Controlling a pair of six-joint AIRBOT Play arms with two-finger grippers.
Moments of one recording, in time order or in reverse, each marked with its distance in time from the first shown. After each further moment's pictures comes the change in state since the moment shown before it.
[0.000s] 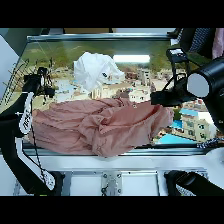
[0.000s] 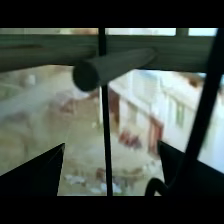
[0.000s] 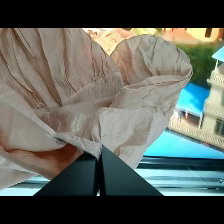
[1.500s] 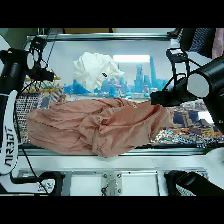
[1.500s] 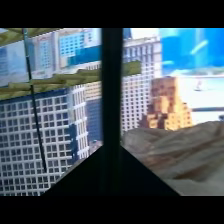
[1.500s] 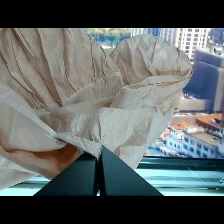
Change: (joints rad) left arm -0.217 0.496 0.000 -0.116 -0.275 0.231; right arm 0.000 0.000 0.000 0.000 0.000 0.000
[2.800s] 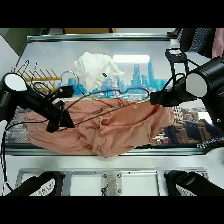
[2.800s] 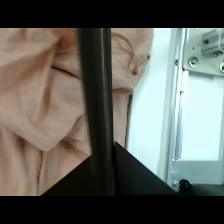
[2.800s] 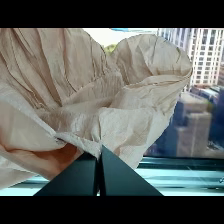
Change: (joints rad) left arm 0.027 0.297 -0.483 -0.840 -0.552 1.099; right arm 0.000 -0.007 0.000 0.000 0.000 0.000
